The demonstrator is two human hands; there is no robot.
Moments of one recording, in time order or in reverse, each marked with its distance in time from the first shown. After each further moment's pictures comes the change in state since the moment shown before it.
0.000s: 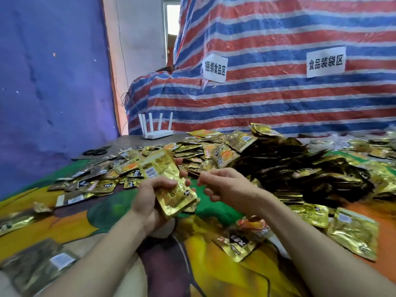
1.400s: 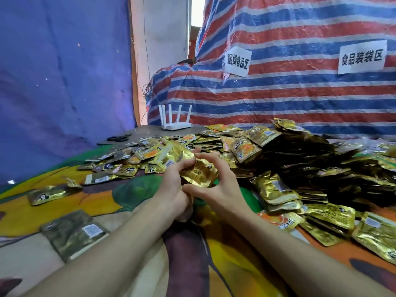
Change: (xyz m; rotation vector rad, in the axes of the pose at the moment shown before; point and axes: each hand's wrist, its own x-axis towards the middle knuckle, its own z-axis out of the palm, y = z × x) left_hand 0.002 -0.006 0.017 -0.099 0.285 -0.030; right_hand -0.005 0.017 0.074 -0.396 0.354 -0.416
